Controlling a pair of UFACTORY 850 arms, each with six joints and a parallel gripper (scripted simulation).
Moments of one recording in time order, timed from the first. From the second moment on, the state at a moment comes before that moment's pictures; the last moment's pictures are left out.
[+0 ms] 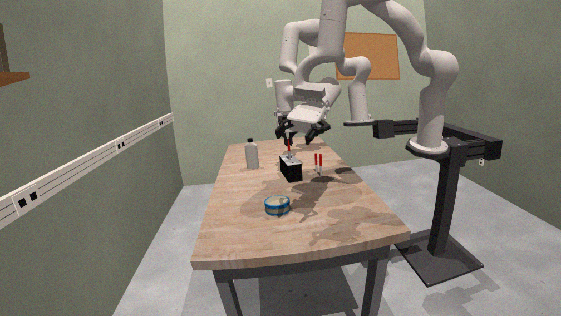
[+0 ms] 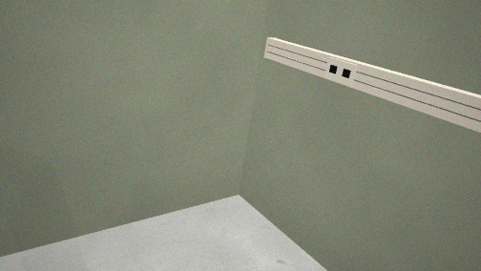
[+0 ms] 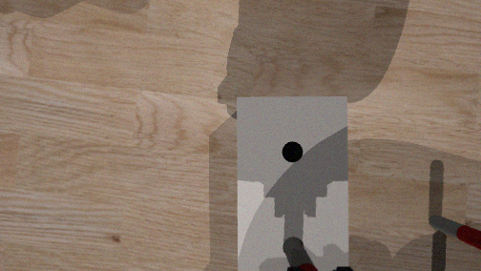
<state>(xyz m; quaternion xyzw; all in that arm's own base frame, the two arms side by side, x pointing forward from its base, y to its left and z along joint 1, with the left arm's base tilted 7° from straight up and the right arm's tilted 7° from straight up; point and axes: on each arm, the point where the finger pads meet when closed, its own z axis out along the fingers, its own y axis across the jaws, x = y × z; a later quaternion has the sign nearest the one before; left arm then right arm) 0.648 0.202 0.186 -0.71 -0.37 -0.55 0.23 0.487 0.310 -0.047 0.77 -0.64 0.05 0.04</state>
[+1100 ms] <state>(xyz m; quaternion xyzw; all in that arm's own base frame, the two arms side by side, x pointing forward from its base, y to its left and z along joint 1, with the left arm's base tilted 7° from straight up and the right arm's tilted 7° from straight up) 0.648 0.202 0.186 -0.71 -0.37 -0.55 0.23 0.487 0.308 -0.051 0.77 -0.64 0.05 0.04</state>
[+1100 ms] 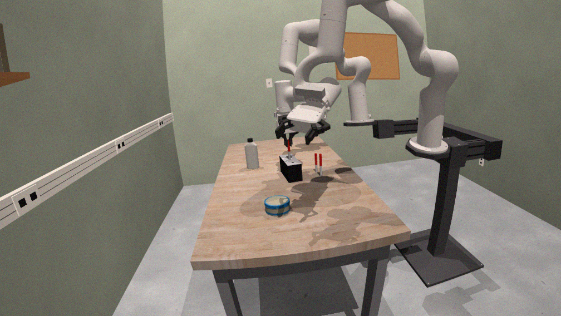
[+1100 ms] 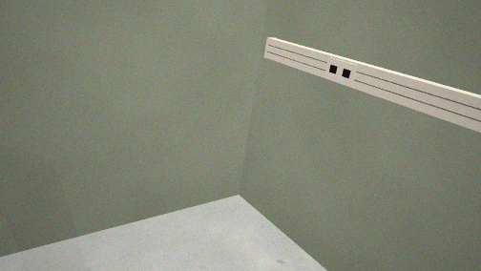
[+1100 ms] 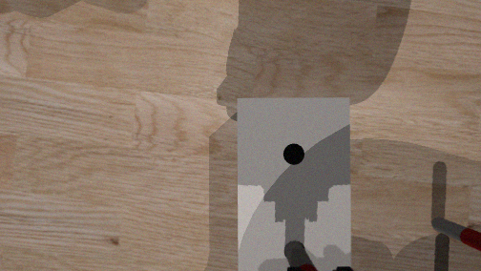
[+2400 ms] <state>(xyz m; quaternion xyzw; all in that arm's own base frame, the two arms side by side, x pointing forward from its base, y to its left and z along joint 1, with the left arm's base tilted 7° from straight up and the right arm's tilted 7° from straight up) 0.648 0.202 0.186 -0.71 -0.37 -0.55 0.23 0.487 0.309 -0.054 0.77 -0.64 0.05 0.04</state>
